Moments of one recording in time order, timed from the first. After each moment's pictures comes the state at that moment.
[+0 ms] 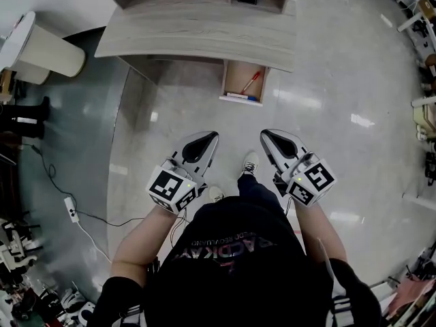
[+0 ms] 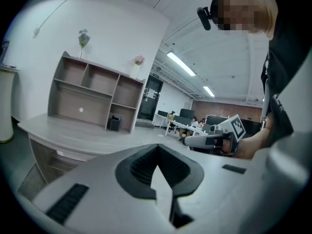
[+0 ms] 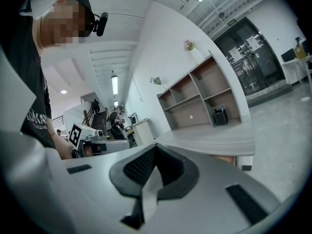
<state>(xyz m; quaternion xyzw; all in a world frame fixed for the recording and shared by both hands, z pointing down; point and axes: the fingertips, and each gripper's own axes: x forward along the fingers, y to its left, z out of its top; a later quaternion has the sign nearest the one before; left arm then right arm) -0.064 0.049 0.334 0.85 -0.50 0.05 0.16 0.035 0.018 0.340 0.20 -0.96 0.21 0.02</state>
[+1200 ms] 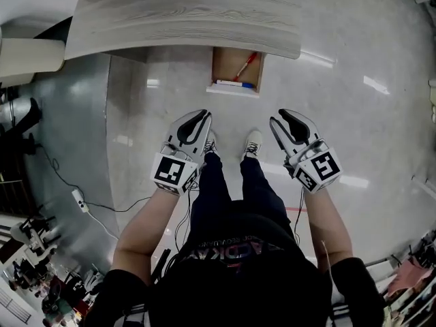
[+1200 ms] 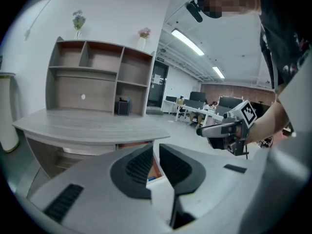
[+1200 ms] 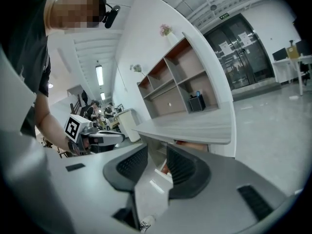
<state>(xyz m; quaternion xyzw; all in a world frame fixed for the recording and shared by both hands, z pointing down) -0.077 -0.024 0.435 0.82 -0.53 0.15 0.16 0.075 -0.055 0.443 0.25 -0.94 0.23 0.08</state>
